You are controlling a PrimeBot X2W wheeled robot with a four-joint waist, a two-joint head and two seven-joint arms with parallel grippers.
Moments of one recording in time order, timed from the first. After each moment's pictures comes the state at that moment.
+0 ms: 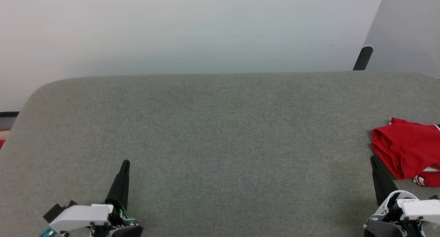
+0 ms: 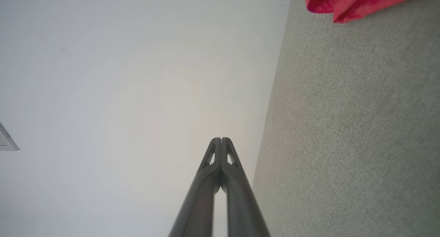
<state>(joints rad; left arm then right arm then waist) -0.10 0.05 0.11 0.25 -1.61 -0.13 0.11 -0.11 -0.05 -0.11 0.25 1.61 0.13 0.11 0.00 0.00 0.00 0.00</state>
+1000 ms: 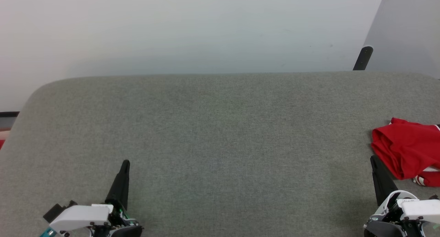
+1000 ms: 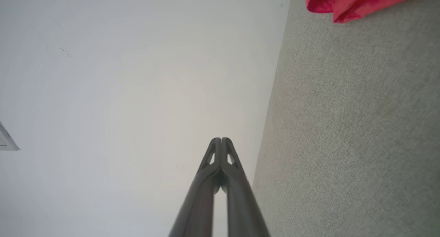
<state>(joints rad) -0.10 0.05 0.11 0.25 -1.61 -0.13 0.11 -0.11 -0.05 -0.11 0.25 1.61 0.13 0.11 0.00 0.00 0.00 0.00</state>
